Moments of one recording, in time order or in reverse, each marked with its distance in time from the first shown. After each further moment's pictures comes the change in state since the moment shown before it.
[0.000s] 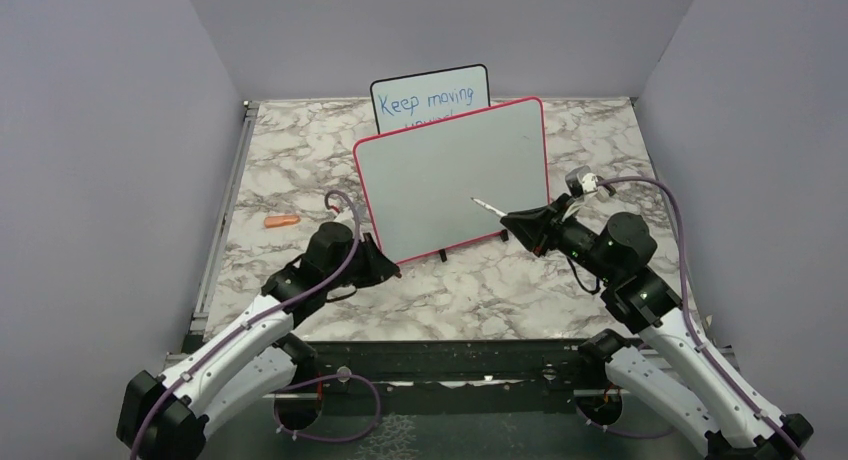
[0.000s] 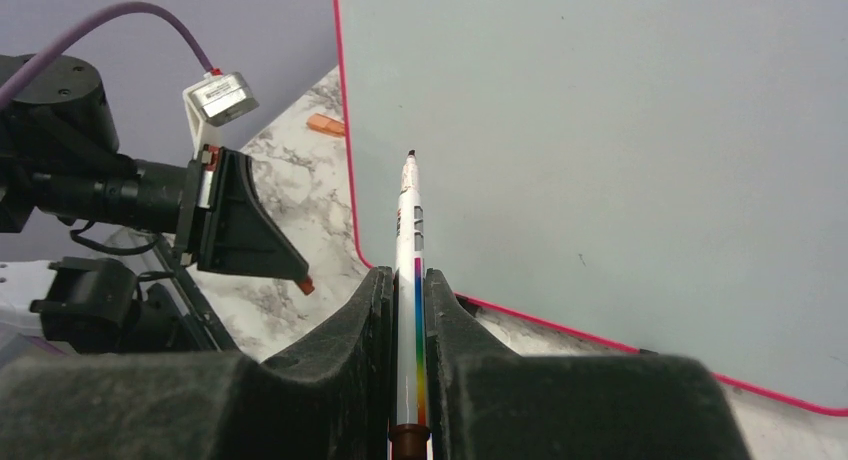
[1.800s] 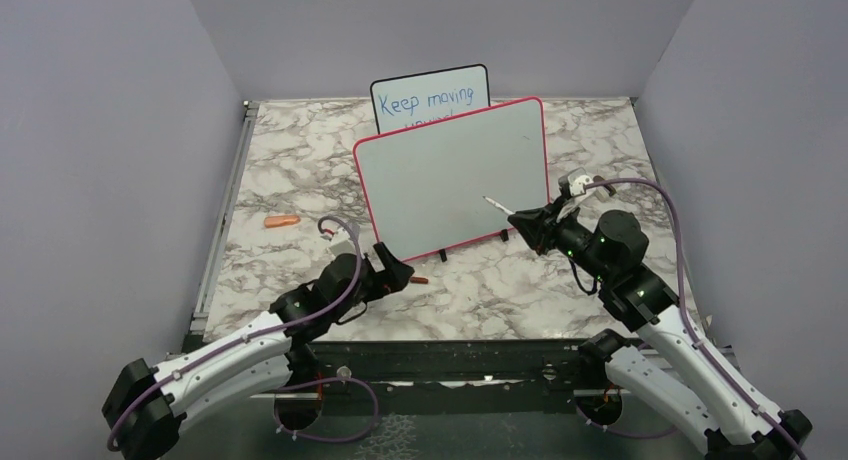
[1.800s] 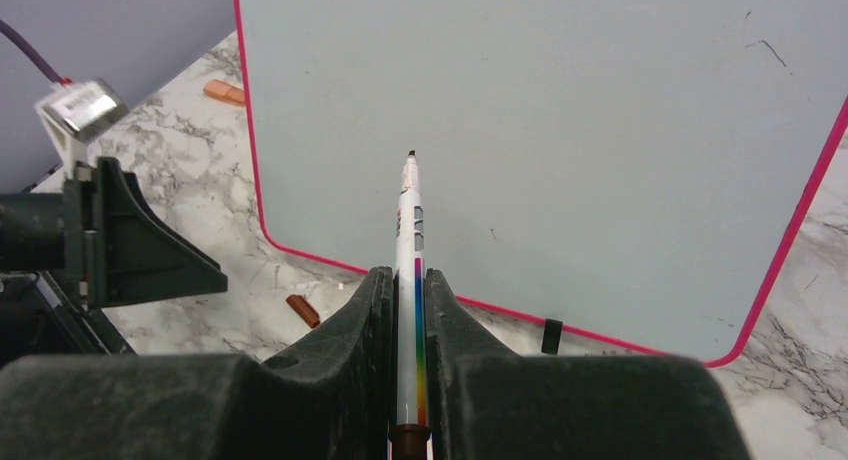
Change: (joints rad) left arm -0.283 -0.037 -0.193 0.166 -0.416 -0.255; right arm 0.000 0.012 -0.007 -0.072 0.122 -0.171
